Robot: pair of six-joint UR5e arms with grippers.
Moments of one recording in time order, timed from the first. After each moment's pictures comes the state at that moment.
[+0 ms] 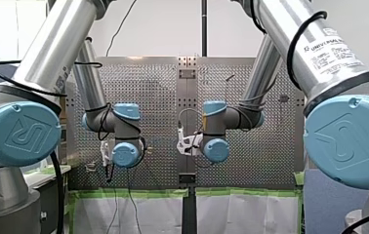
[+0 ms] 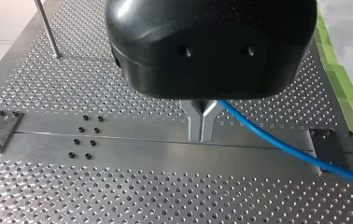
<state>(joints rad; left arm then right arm) -0.55 -1.99 -2.39 -1.89 -2.15 -1.63 2.37 -1.00 2.02 -1.04 1.83 1.47</state>
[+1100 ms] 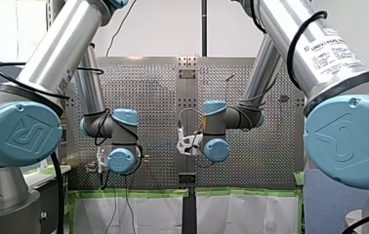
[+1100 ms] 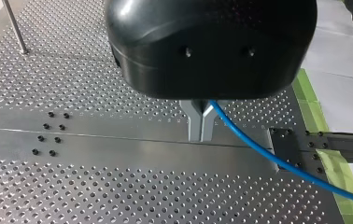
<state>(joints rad) -0.54 -2.05 -2.41 -1.89 -2.14 -1.63 2.37 -1.00 2.02 -1.04 1.83 1.47</state>
